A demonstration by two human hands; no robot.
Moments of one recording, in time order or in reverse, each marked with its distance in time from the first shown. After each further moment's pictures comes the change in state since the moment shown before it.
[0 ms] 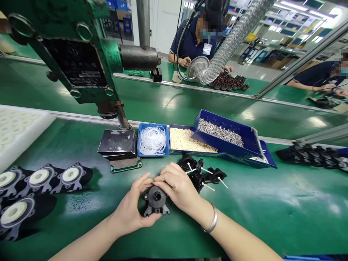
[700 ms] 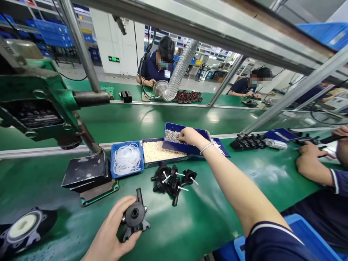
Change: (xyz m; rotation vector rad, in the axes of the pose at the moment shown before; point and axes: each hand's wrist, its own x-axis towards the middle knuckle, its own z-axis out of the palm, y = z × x) left_hand 0.013 0.015 -0.009 0.284 -0.055 0.198; right_hand 0.058 0.111 -0.193 -0.663 -0.170 0.798
